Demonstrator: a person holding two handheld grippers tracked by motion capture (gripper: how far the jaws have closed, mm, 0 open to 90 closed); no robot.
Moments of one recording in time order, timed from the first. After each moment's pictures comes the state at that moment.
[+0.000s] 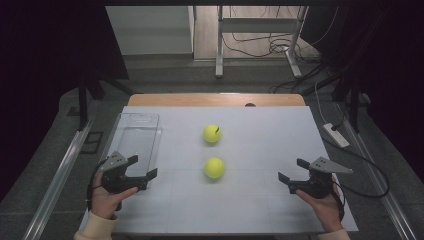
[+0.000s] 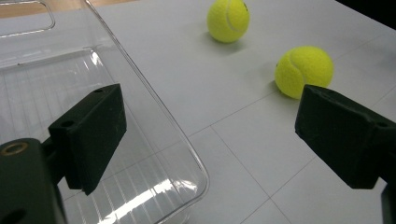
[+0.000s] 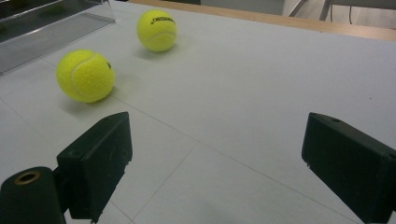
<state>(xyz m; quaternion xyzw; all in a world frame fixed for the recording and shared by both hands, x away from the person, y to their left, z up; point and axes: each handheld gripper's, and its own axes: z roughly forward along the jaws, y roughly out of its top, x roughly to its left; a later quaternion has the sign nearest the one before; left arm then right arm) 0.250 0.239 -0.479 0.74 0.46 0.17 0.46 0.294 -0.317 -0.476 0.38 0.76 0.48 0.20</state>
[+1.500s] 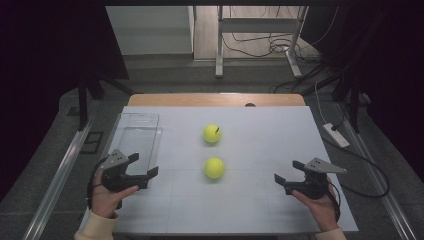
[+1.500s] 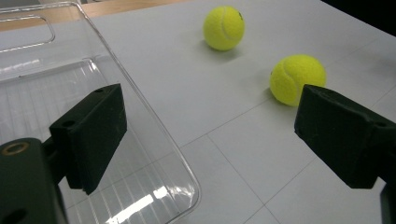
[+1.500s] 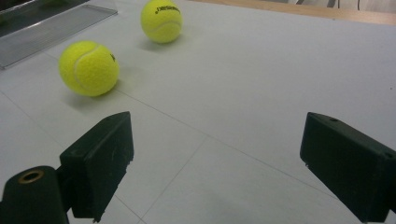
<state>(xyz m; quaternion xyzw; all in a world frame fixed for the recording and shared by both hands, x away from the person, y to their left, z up) 0.251 0.234 -0.469 0.74 0.45 0.18 0.47 0.294 -0.308 -0.482 0.39 0.77 0.47 0.19</state>
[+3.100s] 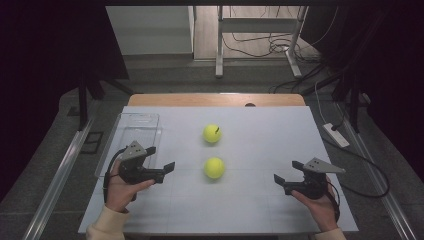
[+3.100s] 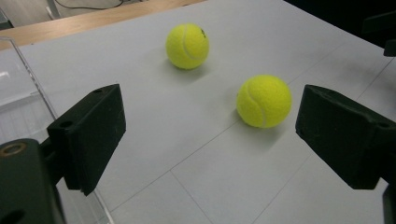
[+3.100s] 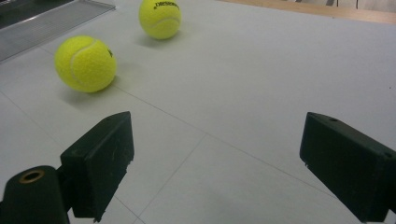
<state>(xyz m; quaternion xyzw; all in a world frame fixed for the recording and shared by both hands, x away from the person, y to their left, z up) 0.270 0.196 -0.451 0.76 0.41 0.16 0.48 0.295 -0.306 -0.483 0.39 0.77 0.47 0.19</state>
